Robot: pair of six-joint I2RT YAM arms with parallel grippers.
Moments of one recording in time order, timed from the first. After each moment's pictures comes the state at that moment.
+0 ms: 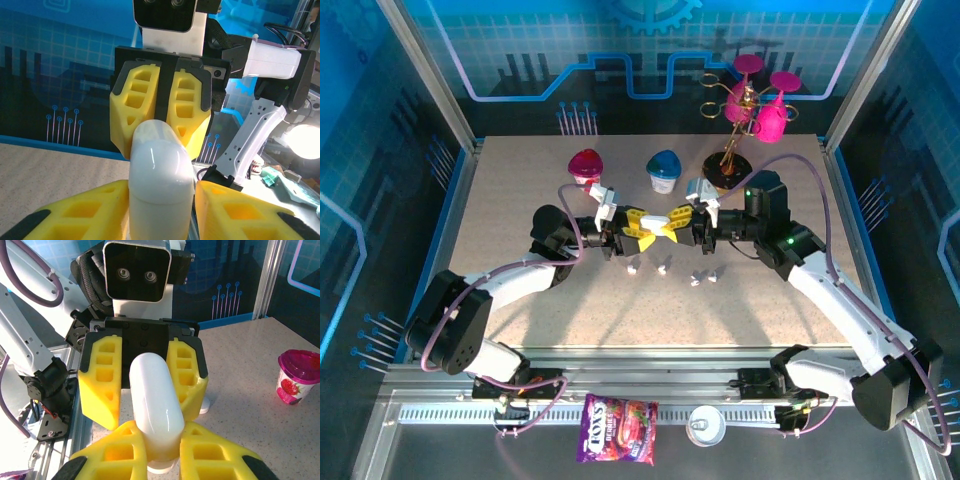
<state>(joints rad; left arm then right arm) -0.46 1.46 0.71 1.14 1.09 -0.56 0.46 1.13 1.05 -0.27 -0.84 -0.21</state>
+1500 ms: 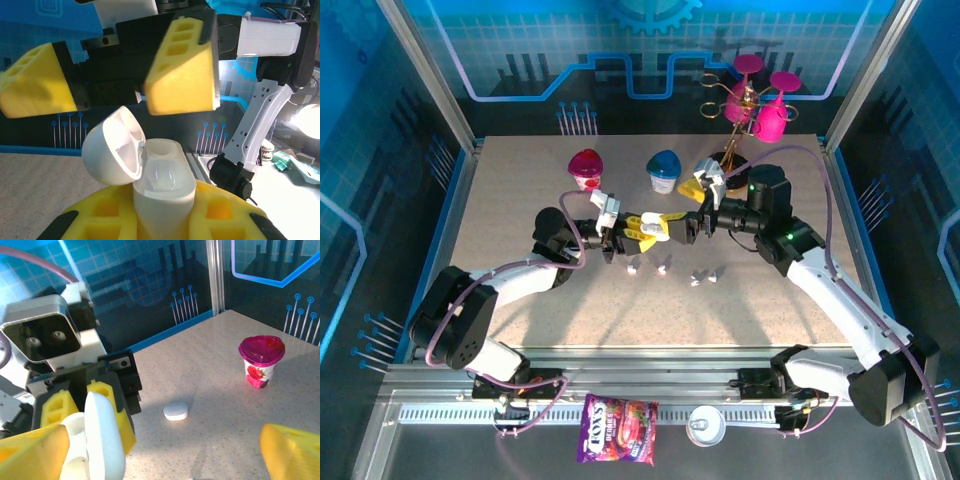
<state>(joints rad) -0.46 1.49 0.70 1.19 1.11 -0.44 0.43 1.16 1.06 -0.17 -0.71 0.05</state>
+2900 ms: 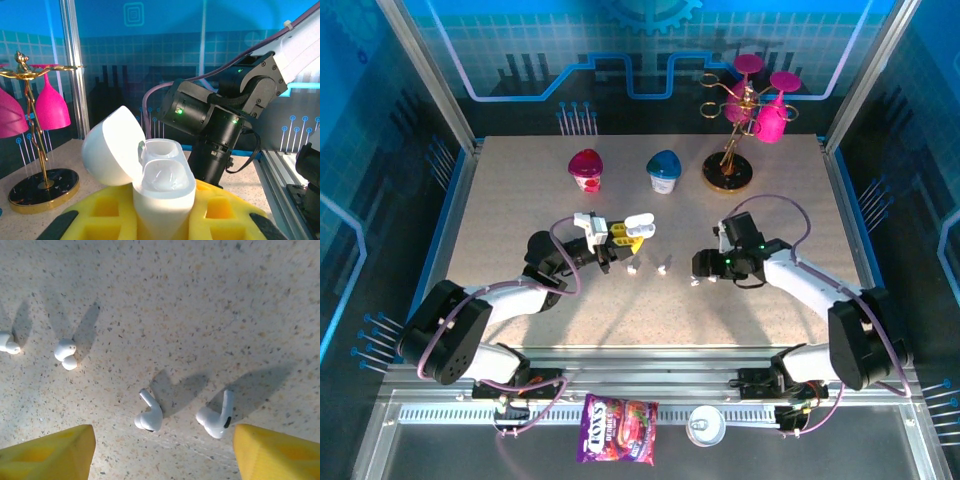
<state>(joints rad) -0.44 1.40 0.46 1.20 0.79 -0.17 0.39 1.36 0.75 -0.47 -0.19 0.42</state>
